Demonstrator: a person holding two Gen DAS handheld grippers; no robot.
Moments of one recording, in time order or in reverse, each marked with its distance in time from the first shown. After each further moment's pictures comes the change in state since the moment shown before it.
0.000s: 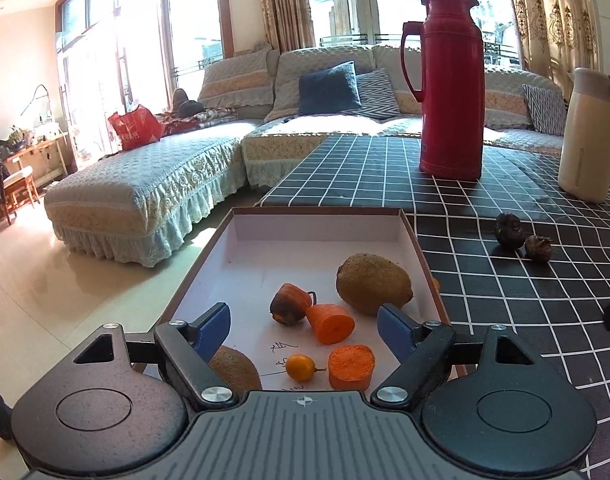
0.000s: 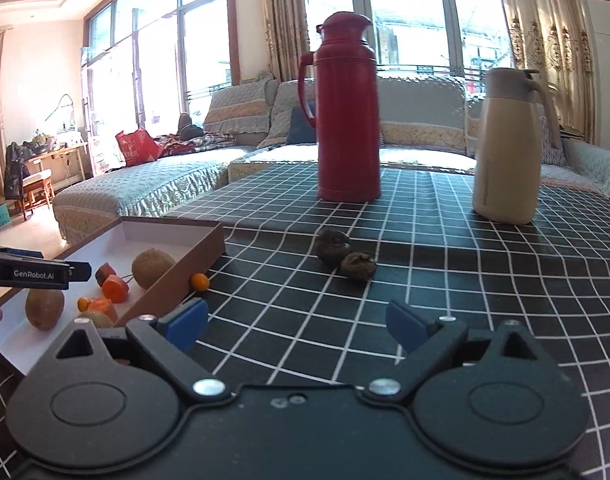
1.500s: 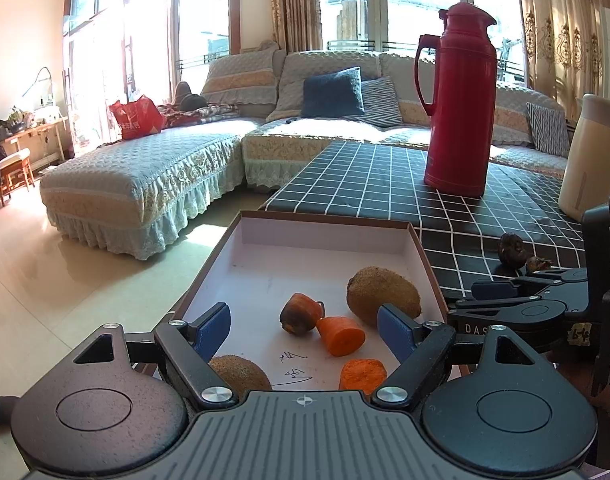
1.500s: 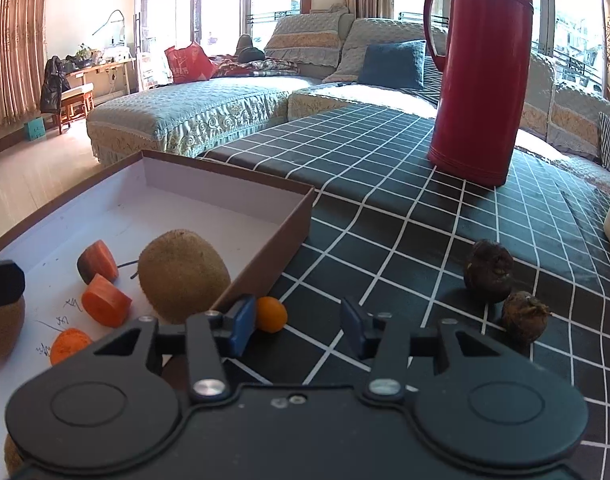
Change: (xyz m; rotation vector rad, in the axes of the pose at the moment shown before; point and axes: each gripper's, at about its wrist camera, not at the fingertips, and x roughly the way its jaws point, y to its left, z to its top) left arm 0.004 0.024 0.004 -0.065 -0.002 -0.029; right arm 0.151 0.077 0.032 -0.148 0.216 0.116
